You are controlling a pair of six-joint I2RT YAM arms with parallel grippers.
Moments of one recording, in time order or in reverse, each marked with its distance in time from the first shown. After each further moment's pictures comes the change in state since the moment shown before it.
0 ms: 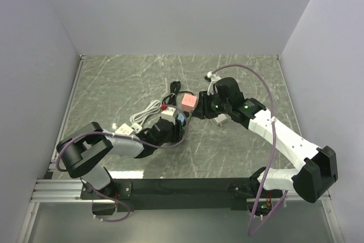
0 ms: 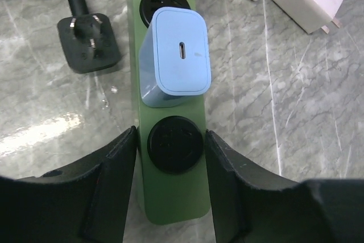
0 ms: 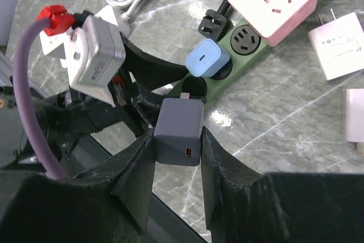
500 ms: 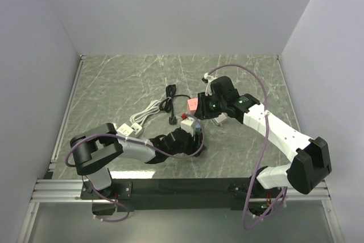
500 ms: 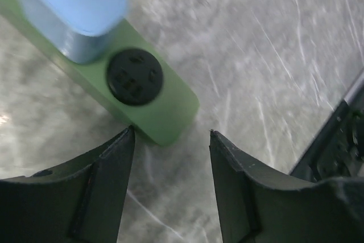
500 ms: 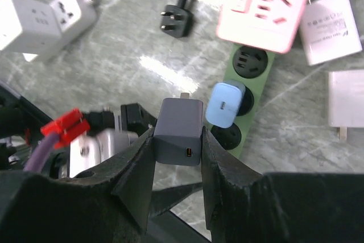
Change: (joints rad) left arm -0.206 0.096 0.119 -0.002 0.102 -0.129; right arm -0.008 0.087 0.050 -0.087 0.039 -0.034
